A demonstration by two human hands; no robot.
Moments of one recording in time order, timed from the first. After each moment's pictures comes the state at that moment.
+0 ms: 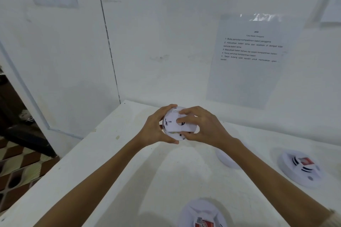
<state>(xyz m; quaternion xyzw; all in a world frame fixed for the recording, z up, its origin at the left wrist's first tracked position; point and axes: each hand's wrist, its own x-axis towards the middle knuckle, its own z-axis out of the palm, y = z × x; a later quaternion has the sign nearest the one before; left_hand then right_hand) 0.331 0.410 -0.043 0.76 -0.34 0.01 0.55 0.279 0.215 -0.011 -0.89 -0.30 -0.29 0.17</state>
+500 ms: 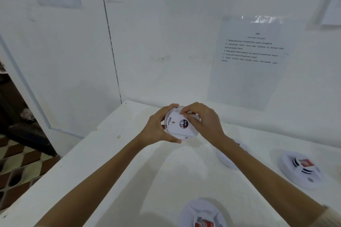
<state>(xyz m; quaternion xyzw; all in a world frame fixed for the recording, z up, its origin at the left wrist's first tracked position) 0.328 0.407 -0.039 0.76 -0.32 -0.01 0.56 0.285 0.224 -0.007 -0.88 -0.19 -0.29 0.33</state>
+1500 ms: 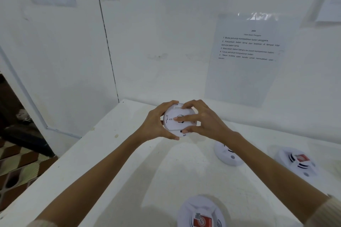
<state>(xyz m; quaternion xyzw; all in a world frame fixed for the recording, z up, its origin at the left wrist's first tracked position) 0.328 0.405 -0.031 0.76 -0.35 0.01 0.54 0.292 0.198 -0.013 -0.90 -0.30 -0.24 0.20</state>
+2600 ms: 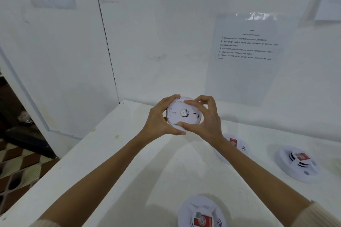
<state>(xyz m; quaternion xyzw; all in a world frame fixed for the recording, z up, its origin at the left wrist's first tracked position) 0.317 0.391 -0.017 0.75 -0.35 0.11 0.55 0.282 0.219 -0.025 -0.84 -0.14 -0.37 0.37</state>
